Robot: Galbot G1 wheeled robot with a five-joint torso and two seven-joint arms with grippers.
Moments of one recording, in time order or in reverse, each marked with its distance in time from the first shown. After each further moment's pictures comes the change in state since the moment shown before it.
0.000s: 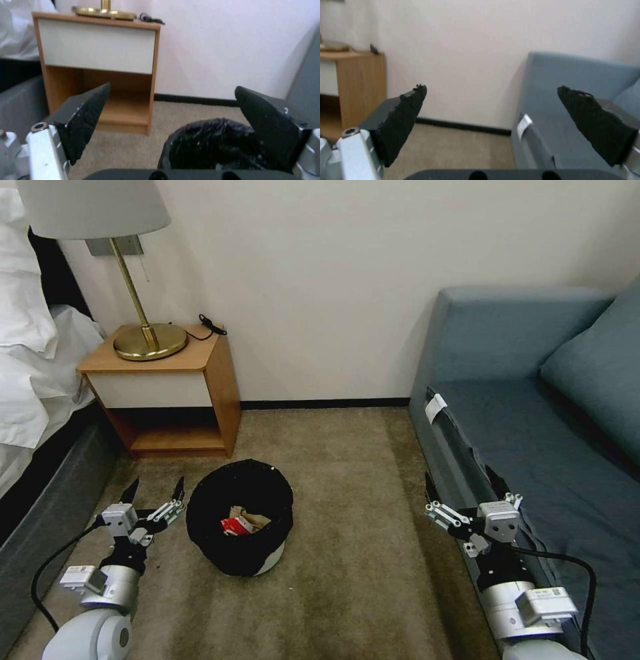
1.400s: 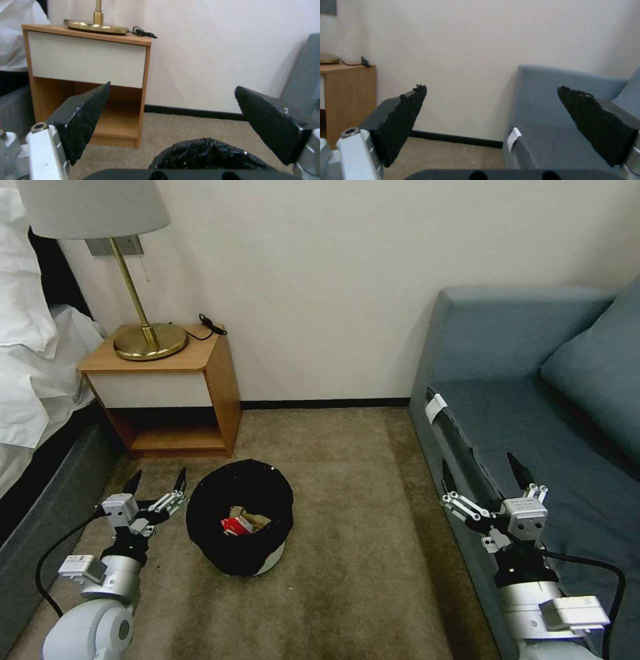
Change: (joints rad) left arm -0.013 0.046 0.035 -0.052 -0.061 0.007 -0.045; right arm -0.006 0.045 0.064 0.018 0.008 0.026 -0.040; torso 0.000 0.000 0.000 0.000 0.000
